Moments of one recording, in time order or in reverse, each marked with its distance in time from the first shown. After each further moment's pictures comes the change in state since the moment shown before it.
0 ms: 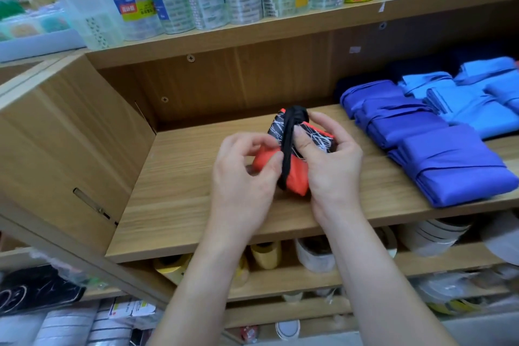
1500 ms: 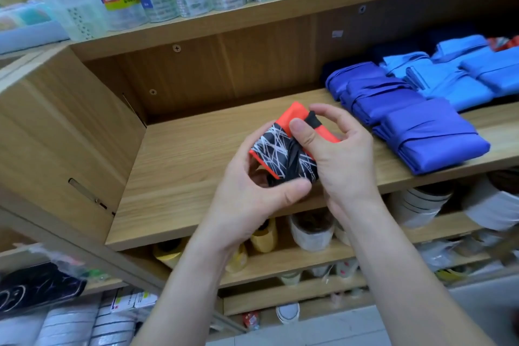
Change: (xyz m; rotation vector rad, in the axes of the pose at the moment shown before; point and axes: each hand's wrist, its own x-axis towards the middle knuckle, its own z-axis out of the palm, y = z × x) left_hand -0.027 -0.001 -0.009 -0.568 -0.392 -0.207; right_hand -0.030 -0.033 -0.024 -0.050 -0.062 0.045
